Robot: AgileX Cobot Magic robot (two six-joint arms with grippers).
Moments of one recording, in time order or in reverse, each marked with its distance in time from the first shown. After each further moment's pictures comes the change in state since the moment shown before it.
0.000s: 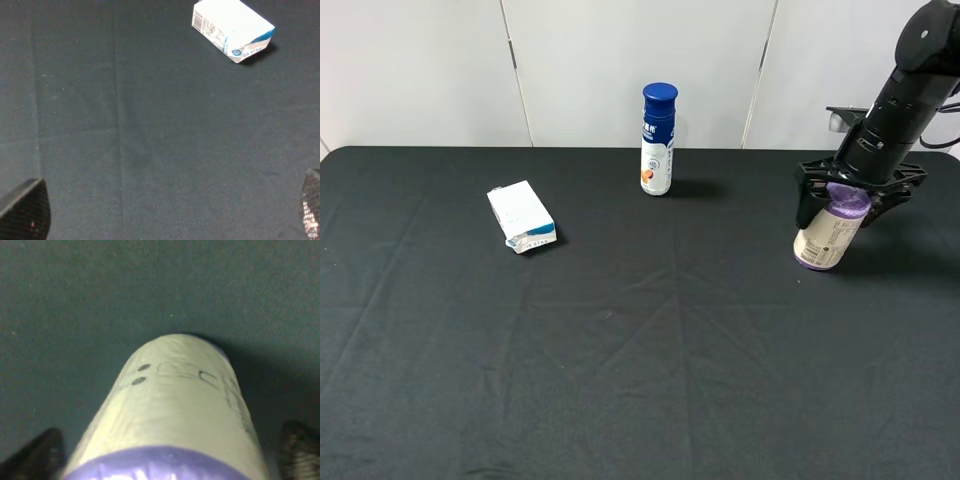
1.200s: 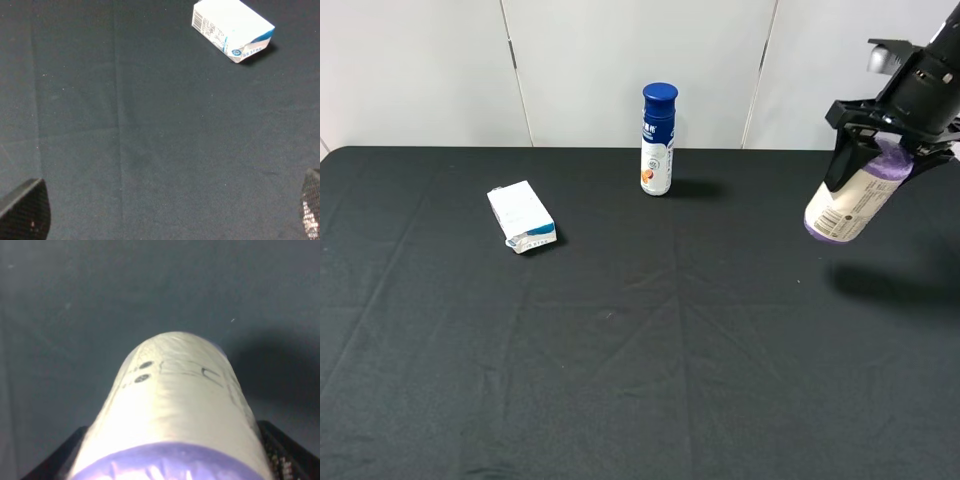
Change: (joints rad) left arm 0.000 0.000 0.000 0.000 0.000 0.000; right arm 0.000 -0.258 0.000 0.096 0.210 -0.001
